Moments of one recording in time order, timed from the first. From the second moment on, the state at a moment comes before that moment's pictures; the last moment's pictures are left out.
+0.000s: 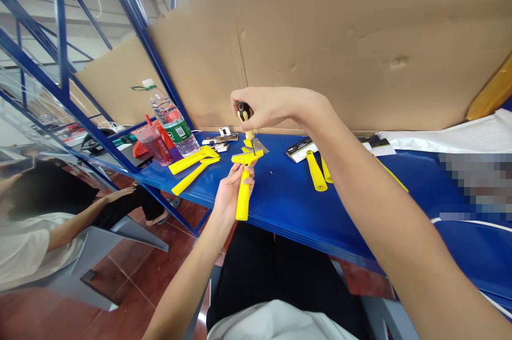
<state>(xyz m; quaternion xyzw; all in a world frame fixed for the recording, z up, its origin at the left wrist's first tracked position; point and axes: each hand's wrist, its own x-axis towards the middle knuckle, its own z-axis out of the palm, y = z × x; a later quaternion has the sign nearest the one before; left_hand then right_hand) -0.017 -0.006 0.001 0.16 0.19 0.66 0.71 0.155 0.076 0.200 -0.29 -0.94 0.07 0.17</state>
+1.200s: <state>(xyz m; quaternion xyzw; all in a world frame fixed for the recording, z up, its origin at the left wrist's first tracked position) -0.018 -0.003 -0.002 0.17 0.21 0.67 0.69 0.159 0.086 0.199 -0.28 -0.95 0.07 0.16</state>
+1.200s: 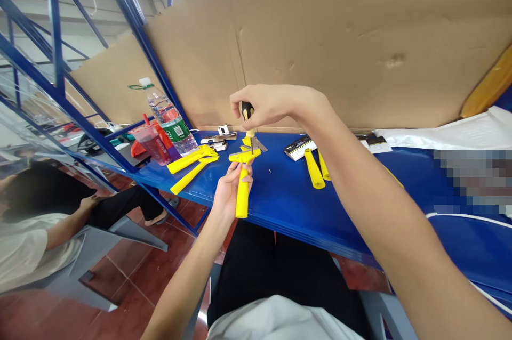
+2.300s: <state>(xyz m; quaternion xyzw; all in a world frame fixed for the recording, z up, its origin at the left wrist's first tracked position) -0.017 -0.005 0.000 0.15 0.20 0.67 0.70 0.157 0.085 0.200 -0.29 -0.94 0.07 0.17</state>
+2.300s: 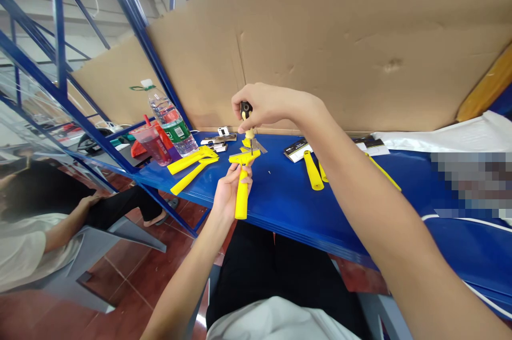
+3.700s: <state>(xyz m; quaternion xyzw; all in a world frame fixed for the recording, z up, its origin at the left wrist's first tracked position) -0.018 -0.003 -0.006 0.16 0.17 0.67 0.70 0.160 0.083 0.202 -0.30 -0.93 0.07 0.18</state>
